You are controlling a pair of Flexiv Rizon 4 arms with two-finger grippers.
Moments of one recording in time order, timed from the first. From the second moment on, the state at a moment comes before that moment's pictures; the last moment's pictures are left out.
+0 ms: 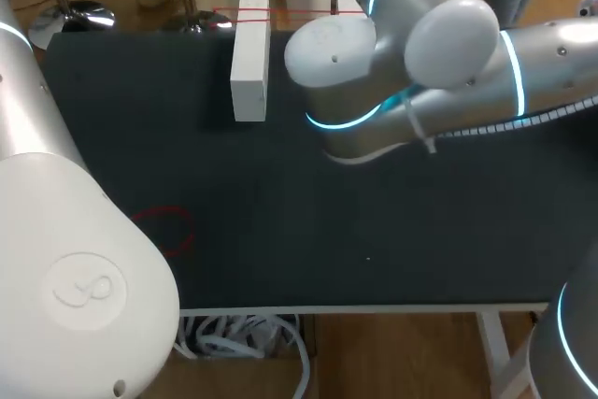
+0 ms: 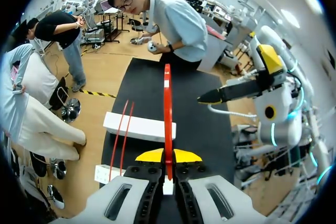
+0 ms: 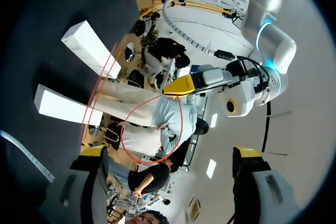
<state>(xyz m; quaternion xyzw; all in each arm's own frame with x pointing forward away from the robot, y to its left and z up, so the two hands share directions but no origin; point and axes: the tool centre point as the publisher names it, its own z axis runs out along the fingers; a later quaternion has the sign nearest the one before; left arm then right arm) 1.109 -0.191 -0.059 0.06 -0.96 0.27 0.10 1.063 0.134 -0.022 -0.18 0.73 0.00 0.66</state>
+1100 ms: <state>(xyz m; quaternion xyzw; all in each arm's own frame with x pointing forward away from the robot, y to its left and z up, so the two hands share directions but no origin) 0.978 -0.138 -0.096 0.16 -0.91 0.14 0.36 1.063 0.132 -0.021 -0.19 0.73 0.02 0.65</state>
